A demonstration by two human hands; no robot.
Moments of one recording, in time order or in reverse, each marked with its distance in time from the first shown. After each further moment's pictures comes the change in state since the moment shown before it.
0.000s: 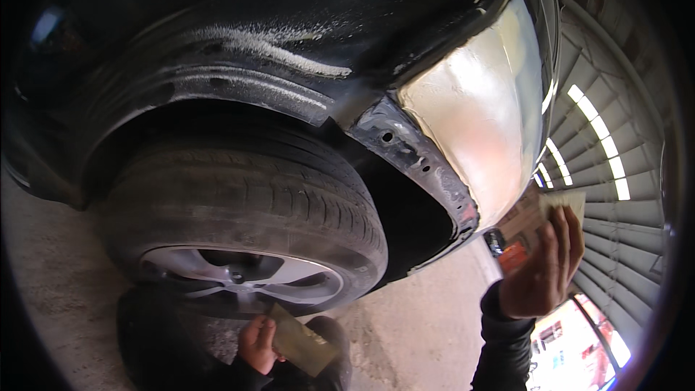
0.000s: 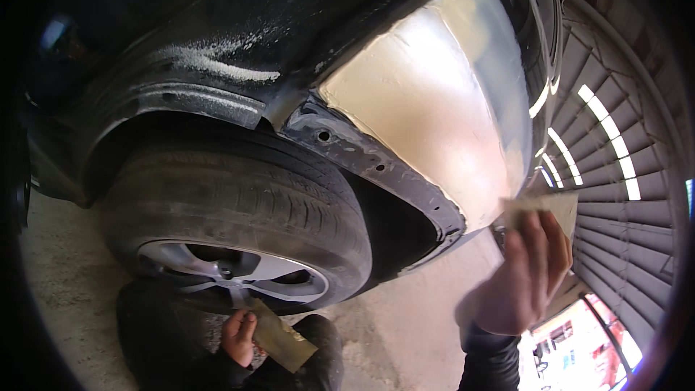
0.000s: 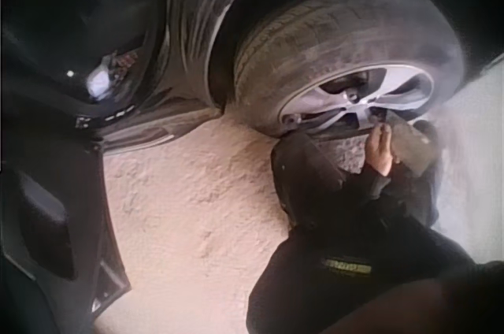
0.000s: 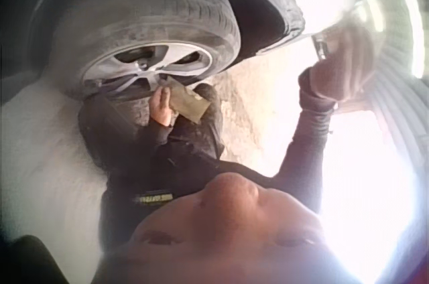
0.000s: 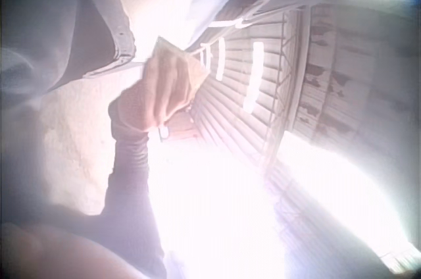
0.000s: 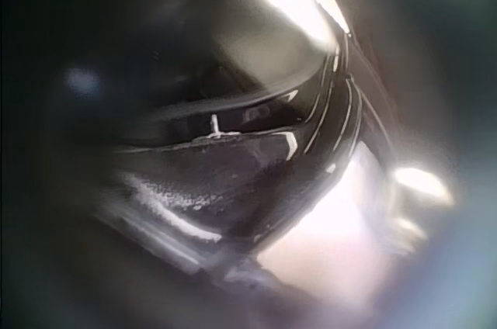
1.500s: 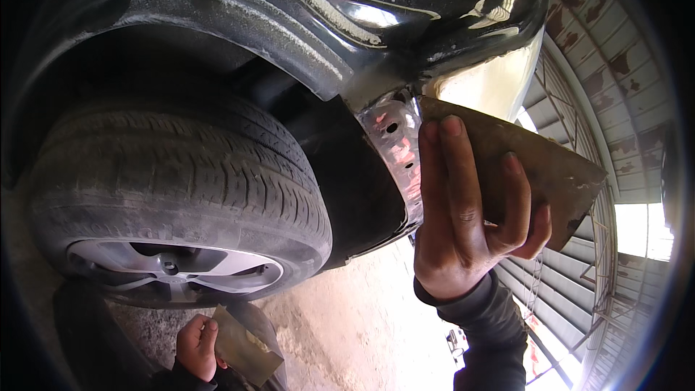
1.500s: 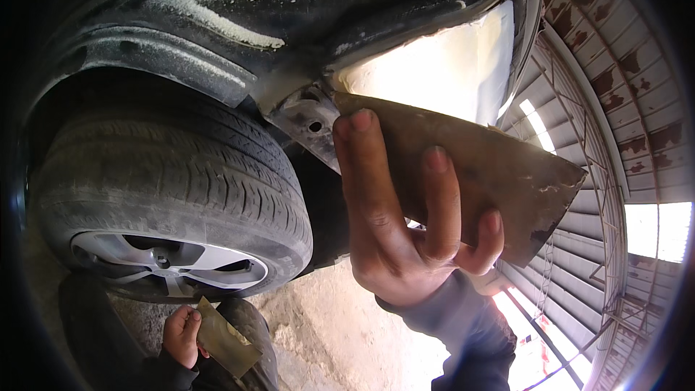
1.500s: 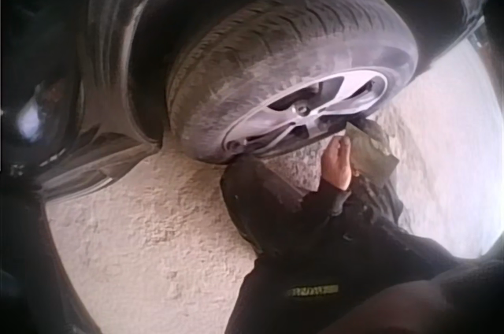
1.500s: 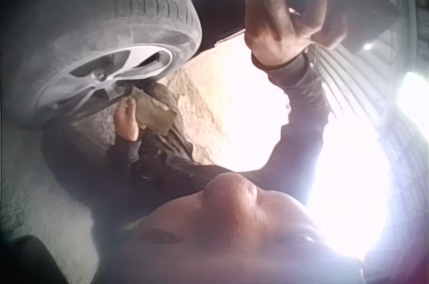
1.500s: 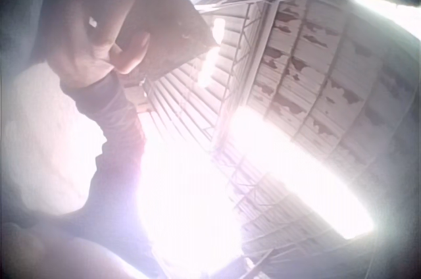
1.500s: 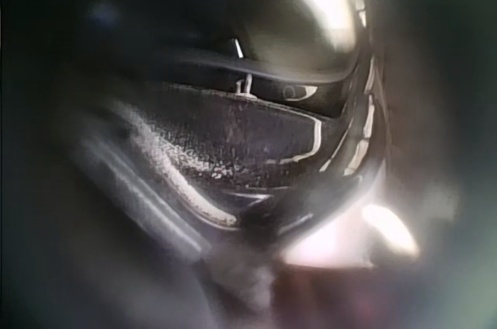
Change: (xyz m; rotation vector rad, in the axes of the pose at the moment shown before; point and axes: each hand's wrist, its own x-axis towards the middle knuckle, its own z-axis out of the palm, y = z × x) left_hand 0.007 -0.002 -0.023 0.023 -0.165 -0.145; right_hand 0.069 -0.084 0.069 -0.479 0.213 -0.480
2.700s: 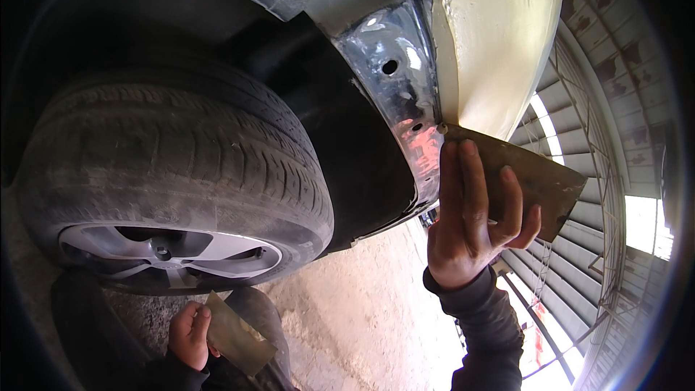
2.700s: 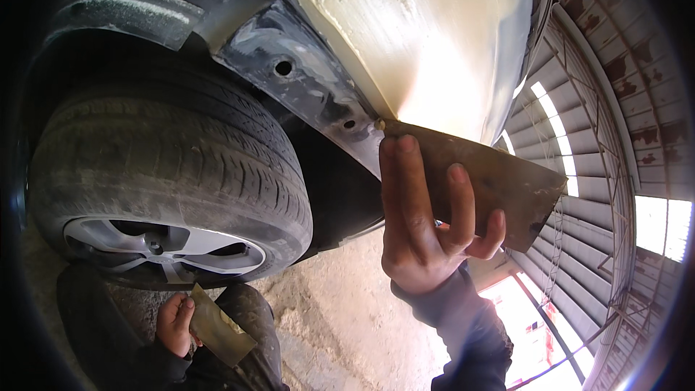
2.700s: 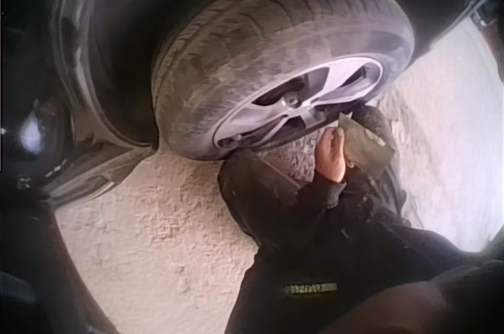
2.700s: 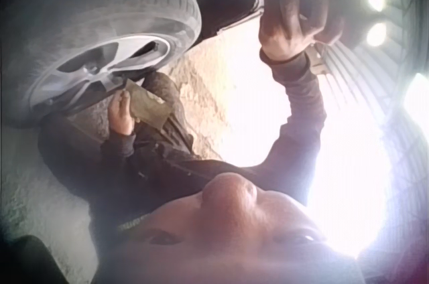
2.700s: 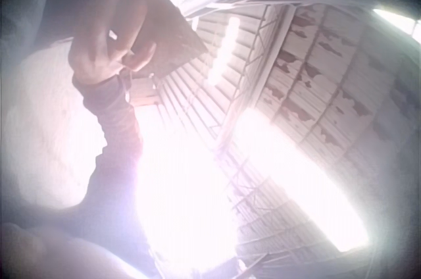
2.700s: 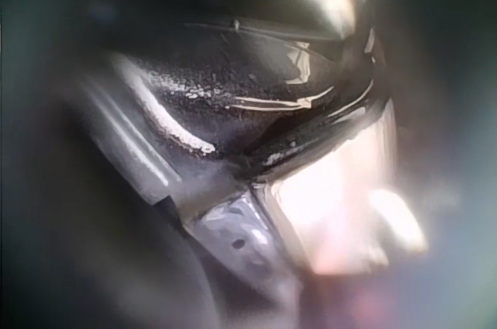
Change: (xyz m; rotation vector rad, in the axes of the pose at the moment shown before) left_hand 0.002 0.004 0.006 -0.006 0.049 -0.041; right_hand -0.082 0.012 -0.009 0.078 -0.249 0.001
